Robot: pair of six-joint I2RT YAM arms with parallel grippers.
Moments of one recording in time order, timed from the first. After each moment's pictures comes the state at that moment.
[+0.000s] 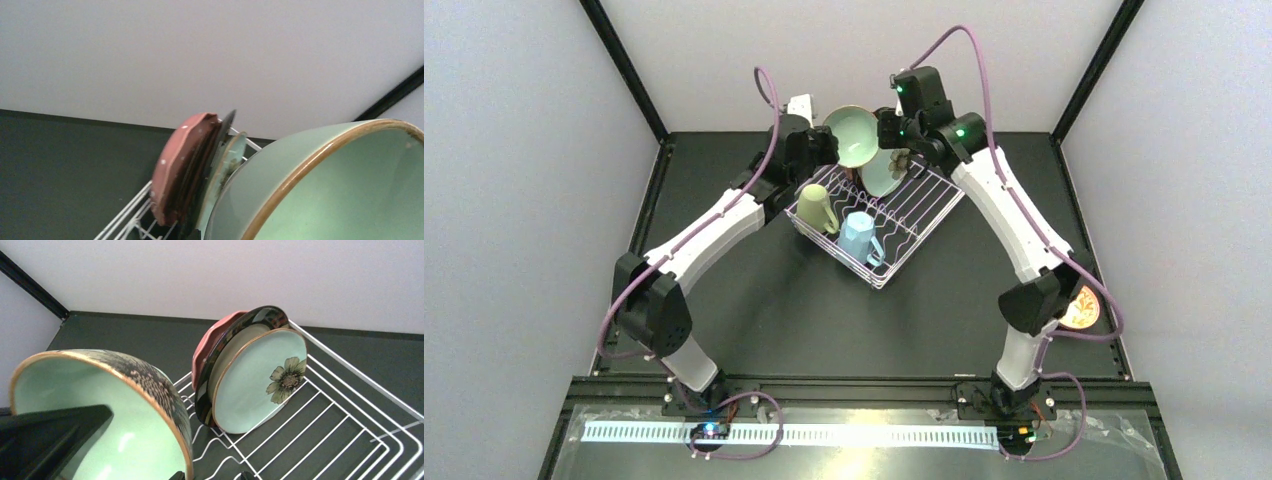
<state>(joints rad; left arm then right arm) -0.53 1.63 1.43 -0.06 -0.16 -0.52 0.56 1.85 2.13 -0.90 0.17 0.37</state>
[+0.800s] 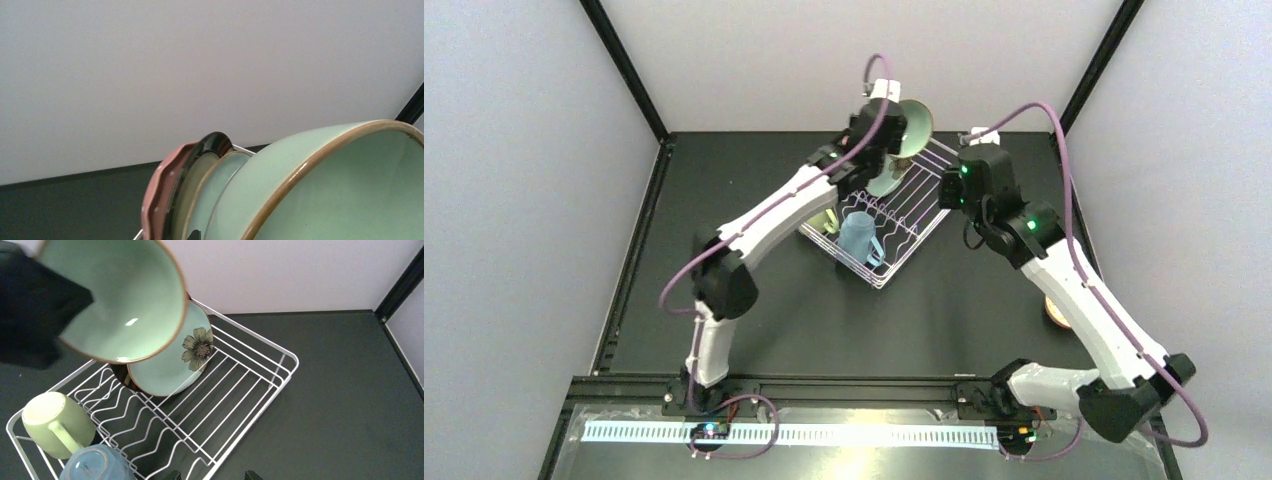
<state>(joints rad) -0.75 1.98 1.99 -0.34 -0.54 -0.23 0.56 1.24 1.43 -0.75 0.41 0.37</state>
